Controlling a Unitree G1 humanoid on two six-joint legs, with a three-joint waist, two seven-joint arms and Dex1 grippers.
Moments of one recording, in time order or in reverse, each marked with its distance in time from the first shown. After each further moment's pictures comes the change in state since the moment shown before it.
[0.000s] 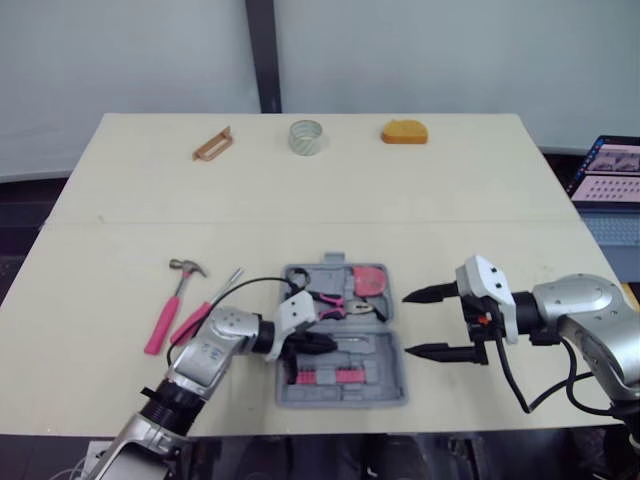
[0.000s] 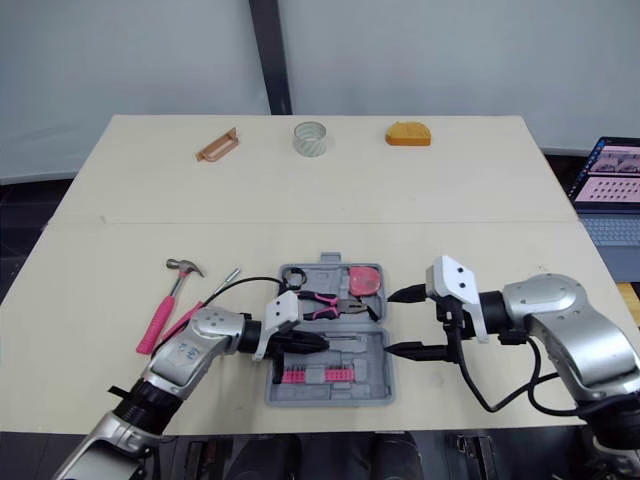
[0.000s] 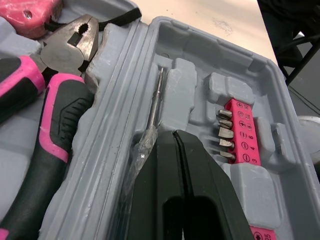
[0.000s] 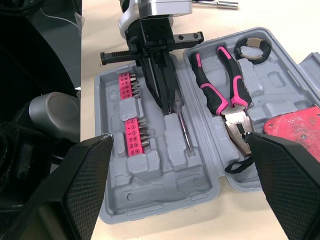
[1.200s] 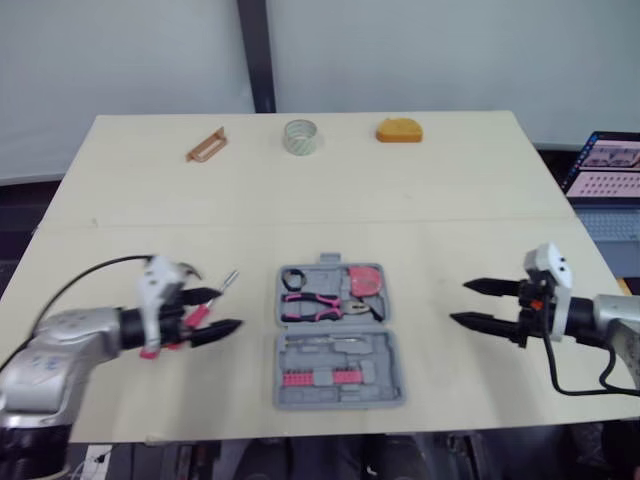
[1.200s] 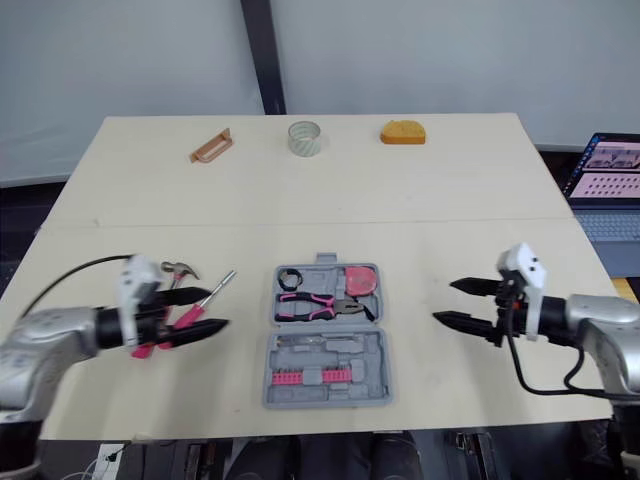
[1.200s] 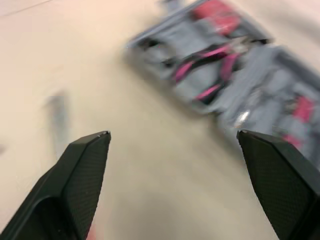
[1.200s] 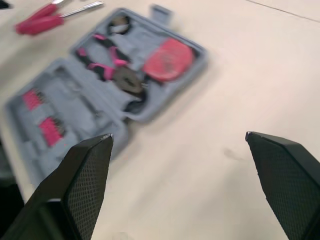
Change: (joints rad) left arm 0.356 0.362 0.738 -0.264 -0.309 0.231 0.060; right arm 0.121 0.007 -0.263 0.360 0.047 0.025 -0.104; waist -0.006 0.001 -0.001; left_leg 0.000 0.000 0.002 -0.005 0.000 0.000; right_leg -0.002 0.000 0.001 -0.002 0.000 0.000
